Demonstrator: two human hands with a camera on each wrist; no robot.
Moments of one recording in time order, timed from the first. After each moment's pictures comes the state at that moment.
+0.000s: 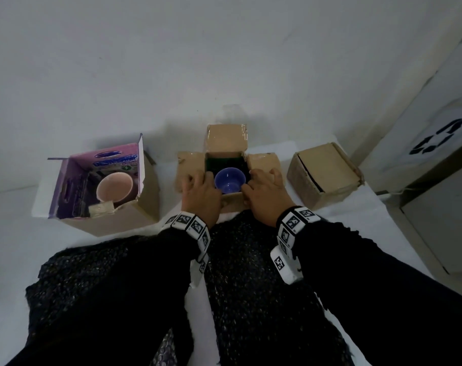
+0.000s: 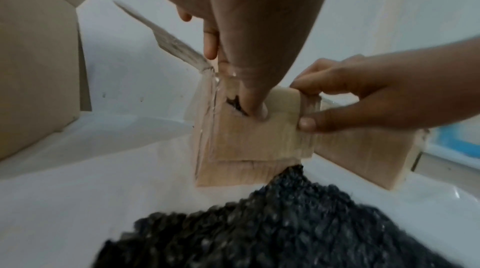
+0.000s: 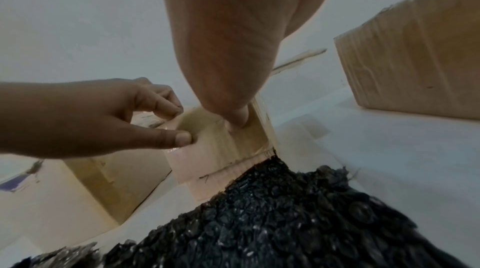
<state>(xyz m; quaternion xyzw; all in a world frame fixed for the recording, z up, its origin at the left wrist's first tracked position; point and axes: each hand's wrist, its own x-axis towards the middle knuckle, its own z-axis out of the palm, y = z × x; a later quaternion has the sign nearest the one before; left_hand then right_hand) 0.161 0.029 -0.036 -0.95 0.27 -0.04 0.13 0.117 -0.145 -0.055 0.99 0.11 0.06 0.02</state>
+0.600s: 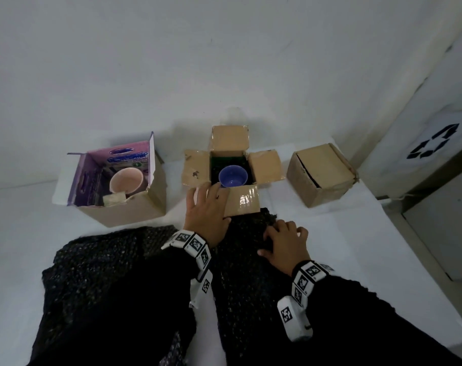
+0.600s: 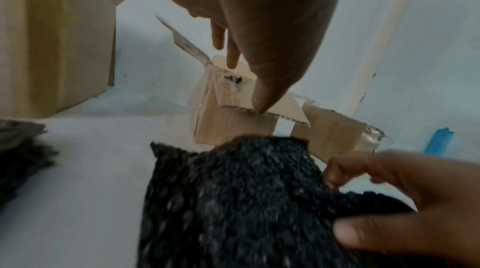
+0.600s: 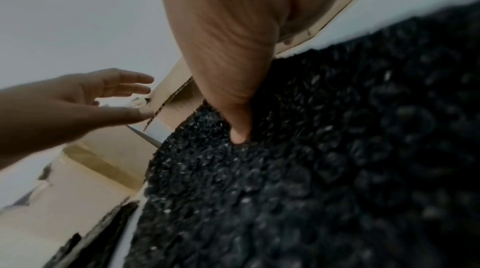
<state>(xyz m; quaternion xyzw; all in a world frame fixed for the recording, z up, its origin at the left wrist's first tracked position) 0.104 0.055 -0.043 -0.95 0.30 -0.07 -0.02 -0.002 -0.135 -0.103 0.99 -0.09 -0.08 -0.08</state>
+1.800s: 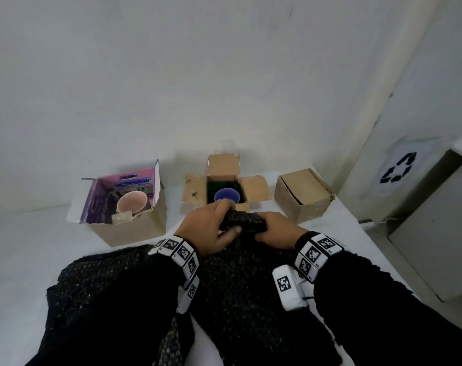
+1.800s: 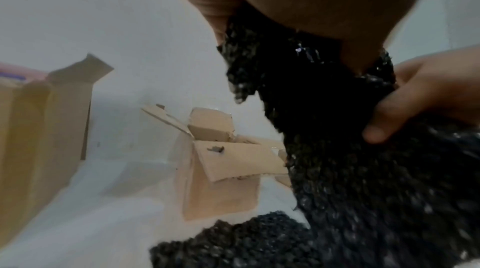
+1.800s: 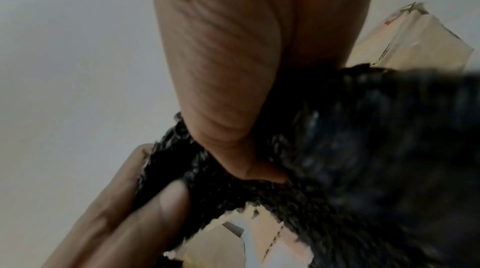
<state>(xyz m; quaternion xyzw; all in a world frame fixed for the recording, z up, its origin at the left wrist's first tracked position) 0.080 0.070 0.033 -0.87 0.45 -0.04 -0.18 0.008 -0.131 0.043 0.92 -0.04 -0.13 -0.36</state>
